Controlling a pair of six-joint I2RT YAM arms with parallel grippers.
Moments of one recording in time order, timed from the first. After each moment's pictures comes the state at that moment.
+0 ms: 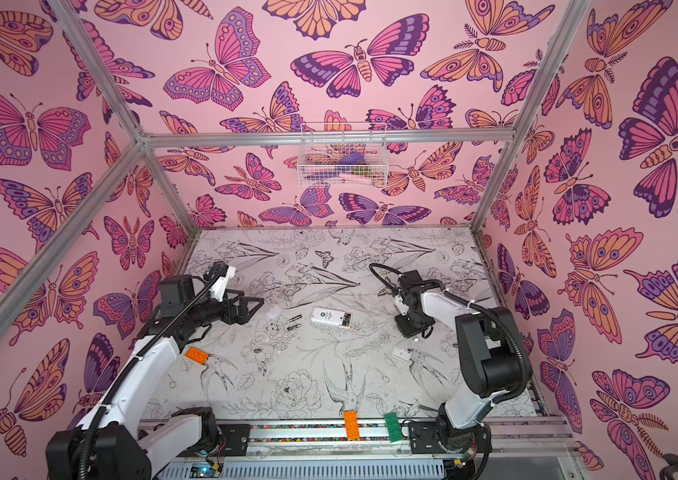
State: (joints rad) left arm 0.08 1.08 0.74 -0.35 0.76 0.08; right arm 0.25 1.66 0.94 -0.71 0.06 -0.17
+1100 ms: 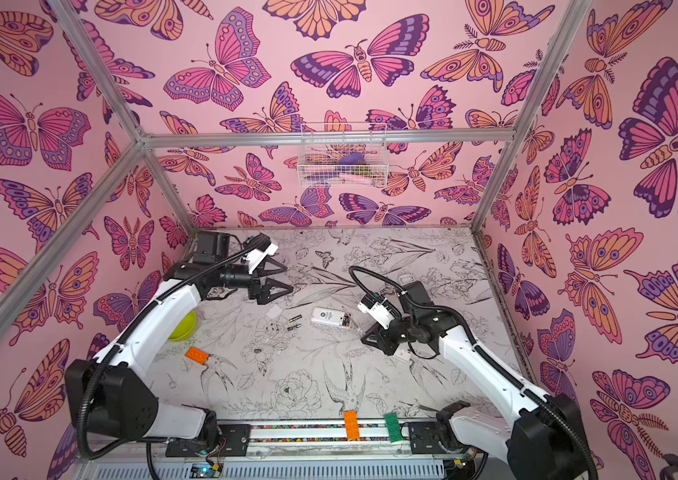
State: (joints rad) left arm -0.20 1.46 1.28 -0.67 1.03 0.49; right arm 0.46 1.16 0.79 -0.63 -0.68 -0.24
